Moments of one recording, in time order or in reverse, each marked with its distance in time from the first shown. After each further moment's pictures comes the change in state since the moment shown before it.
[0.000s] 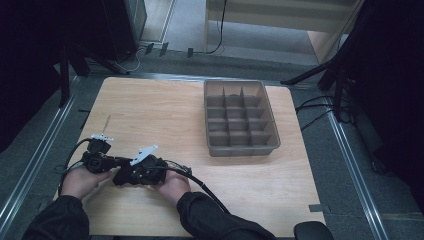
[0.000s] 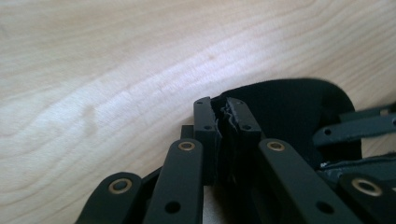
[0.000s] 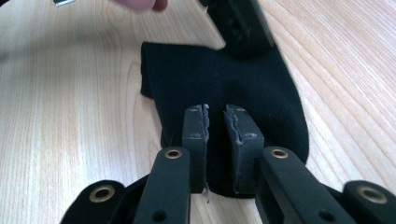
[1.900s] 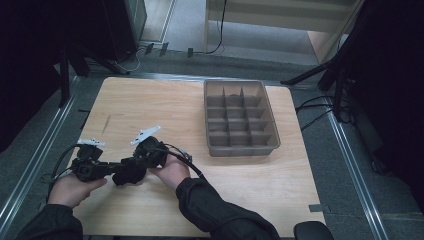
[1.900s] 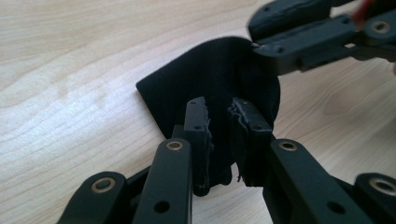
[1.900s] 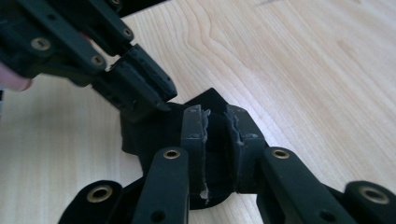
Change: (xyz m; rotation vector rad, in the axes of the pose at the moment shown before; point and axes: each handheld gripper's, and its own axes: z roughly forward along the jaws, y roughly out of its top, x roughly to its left) left arm -0.023 -0.016 -0.033 -0.014 -0.060 -0.015; right arm -0.024 0.037 -0.024 -0.044 -0.004 0.053
